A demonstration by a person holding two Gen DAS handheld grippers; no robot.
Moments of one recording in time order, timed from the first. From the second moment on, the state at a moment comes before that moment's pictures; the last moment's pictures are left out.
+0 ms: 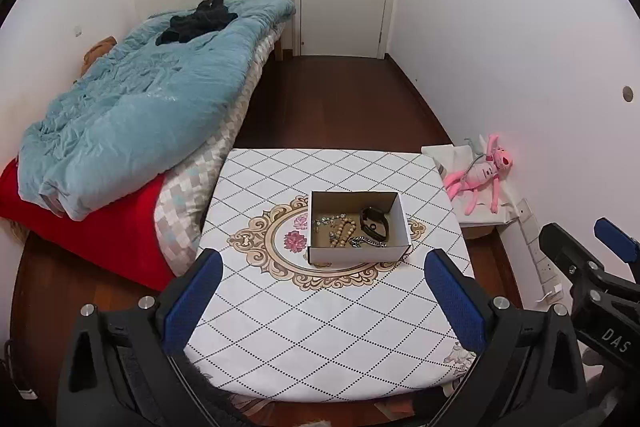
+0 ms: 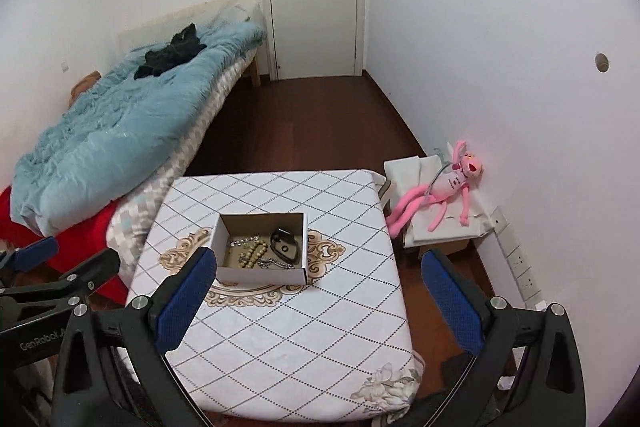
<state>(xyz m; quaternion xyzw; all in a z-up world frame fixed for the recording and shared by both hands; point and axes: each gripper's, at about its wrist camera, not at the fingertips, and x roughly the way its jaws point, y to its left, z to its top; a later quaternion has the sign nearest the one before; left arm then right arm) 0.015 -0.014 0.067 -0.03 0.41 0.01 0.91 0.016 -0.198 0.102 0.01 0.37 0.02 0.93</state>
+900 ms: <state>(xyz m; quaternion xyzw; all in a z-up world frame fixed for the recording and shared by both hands) 0.047 -0.014 0.053 -0.03 0.45 0.02 0.89 0.041 -0.184 0.095 0.01 0.40 0.01 0.92</state>
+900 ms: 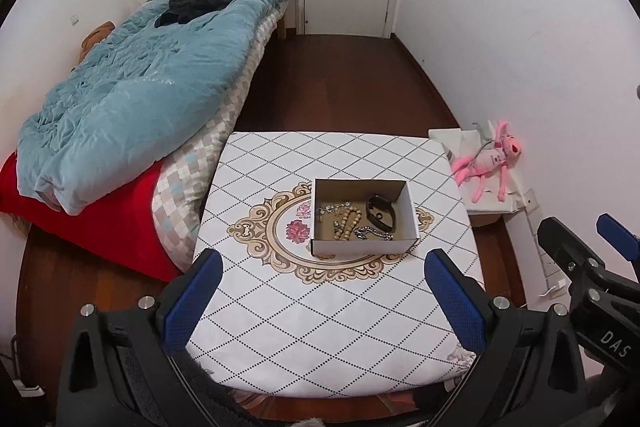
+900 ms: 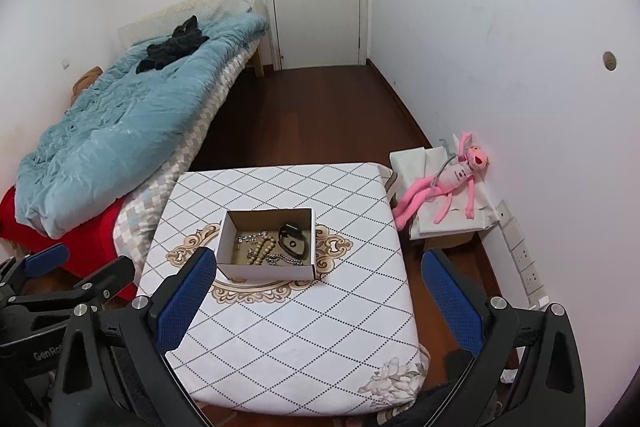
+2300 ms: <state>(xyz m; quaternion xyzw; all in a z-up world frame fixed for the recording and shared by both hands) 0.109 -0.004 0.008 -0.02 0.51 0.03 0.86 0.129 -0.178 0.024 -0.01 0.49 0.01 0.87</state>
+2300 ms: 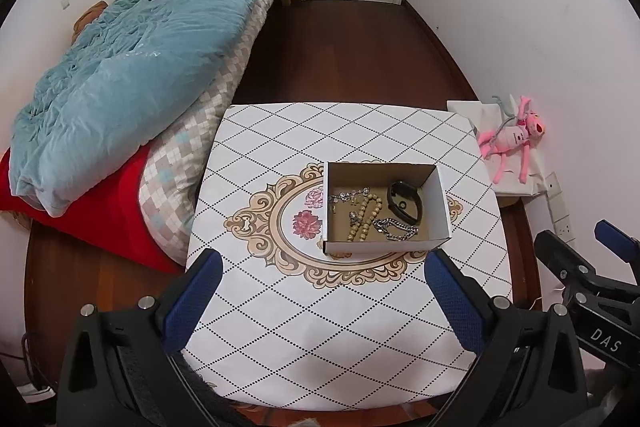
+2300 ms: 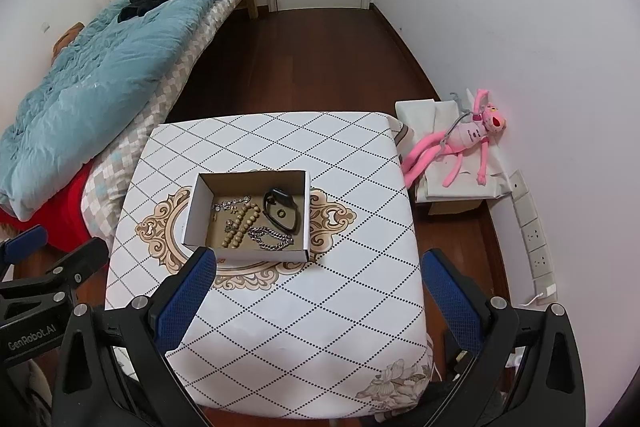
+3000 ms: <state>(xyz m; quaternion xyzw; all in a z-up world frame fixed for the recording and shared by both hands) 0.110 -0.004 0.004 -0.02 0.50 0.02 0.86 0.129 -0.178 0.021 -0.02 0.50 0.02 0.87</state>
